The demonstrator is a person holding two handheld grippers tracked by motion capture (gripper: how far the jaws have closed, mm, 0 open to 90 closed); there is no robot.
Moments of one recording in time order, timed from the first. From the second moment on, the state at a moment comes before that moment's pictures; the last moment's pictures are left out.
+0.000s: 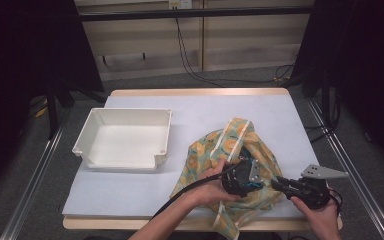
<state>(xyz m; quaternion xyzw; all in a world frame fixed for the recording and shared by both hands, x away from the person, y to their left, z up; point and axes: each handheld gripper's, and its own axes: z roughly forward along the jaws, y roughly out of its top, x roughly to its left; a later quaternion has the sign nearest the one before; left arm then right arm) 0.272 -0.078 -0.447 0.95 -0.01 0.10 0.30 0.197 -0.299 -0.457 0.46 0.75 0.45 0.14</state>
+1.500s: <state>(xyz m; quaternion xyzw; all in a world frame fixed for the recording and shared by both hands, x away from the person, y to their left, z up) 0.298 0.006 -0.381 0.82 0.07 -0.04 0.56 0.226 -0.281 -0.447 0.44 0.75 0.47 0.13</state>
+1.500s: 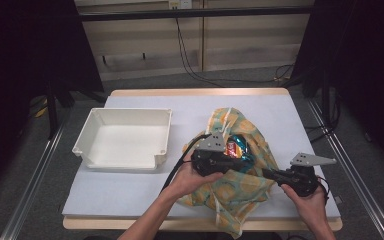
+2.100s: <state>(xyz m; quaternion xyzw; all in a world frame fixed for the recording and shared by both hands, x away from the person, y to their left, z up) 0.286 0.015 -0.377 0.81 0.06 -0.05 0.58 0.219 -0.280 -0.427 0.42 0.75 0.48 0.15</state>
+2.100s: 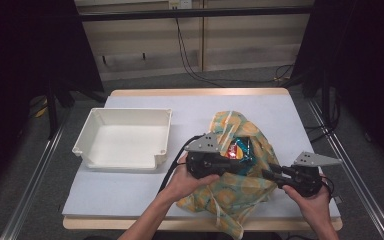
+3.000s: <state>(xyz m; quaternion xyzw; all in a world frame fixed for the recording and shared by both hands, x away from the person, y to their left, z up) 0.270 0.027 -0.387 0.82 0.05 -0.05 0.56 0.273 -0.262 -0.373 0.39 0.76 0.49 0.17</state>
